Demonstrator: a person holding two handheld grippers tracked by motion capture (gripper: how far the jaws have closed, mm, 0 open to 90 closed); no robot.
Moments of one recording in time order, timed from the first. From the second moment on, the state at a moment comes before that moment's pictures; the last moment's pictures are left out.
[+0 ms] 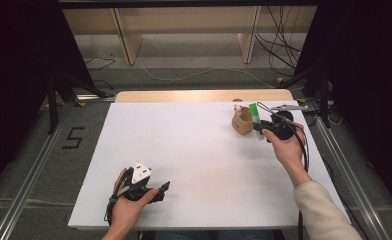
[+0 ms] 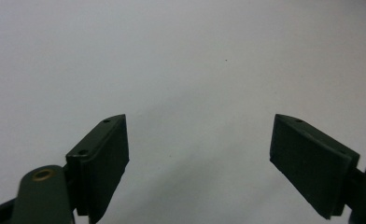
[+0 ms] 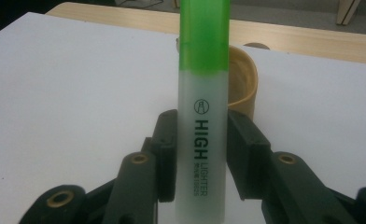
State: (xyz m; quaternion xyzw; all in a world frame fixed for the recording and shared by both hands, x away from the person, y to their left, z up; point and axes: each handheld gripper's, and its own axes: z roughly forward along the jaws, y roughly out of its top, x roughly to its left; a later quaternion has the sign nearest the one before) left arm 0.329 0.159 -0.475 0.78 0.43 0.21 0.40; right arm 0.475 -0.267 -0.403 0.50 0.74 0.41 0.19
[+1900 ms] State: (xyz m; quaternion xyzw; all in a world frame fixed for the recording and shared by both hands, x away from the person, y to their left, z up) left arm 0.329 0.159 -0.475 0.79 0.43 0.21 0.40; right arm 0.526 -0.259 -0.398 0.52 0.70 0.44 0.22
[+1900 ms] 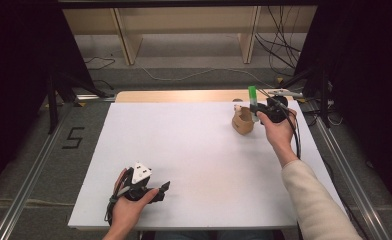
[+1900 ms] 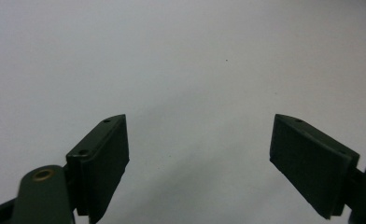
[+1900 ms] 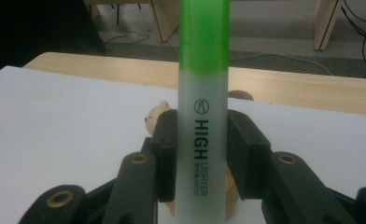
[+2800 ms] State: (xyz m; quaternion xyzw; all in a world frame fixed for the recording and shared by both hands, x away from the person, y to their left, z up) left arm 0.329 0.159 -0.475 0.79 0.43 0.21 0.40; right arm 0.538 -0.254 -0.403 0.51 0.69 0.46 0.24
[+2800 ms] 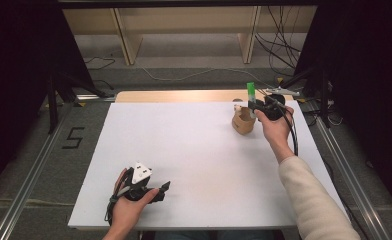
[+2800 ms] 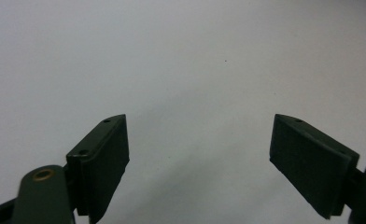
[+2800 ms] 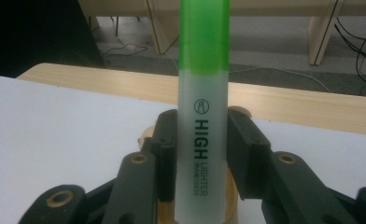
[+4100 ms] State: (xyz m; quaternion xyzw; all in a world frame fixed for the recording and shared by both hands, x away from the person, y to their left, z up) left arm 0.328 0.159 -0.476 0.79 0.43 0.20 0.40; right arm 0.546 -0.242 -0.422 0.51 0.68 0.46 0.26
